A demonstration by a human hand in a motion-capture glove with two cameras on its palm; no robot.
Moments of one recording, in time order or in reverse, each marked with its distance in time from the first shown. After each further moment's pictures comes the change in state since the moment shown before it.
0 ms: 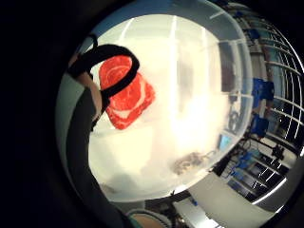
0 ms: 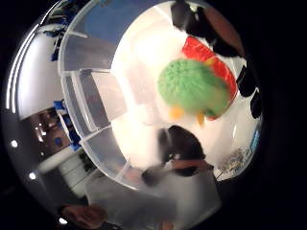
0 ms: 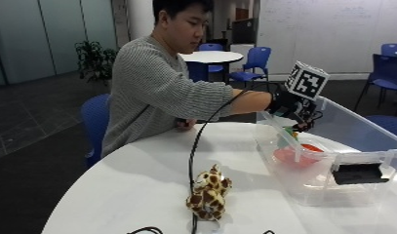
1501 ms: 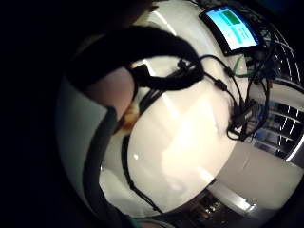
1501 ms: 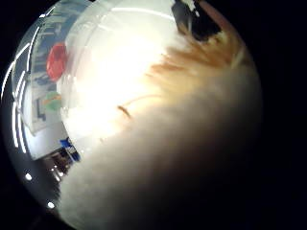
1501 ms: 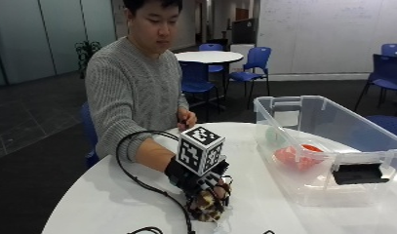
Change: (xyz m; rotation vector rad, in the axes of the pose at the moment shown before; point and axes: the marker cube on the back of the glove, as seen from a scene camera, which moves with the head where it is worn) arm 0.254 0.214 0.202 0.111 -0.057 0.471
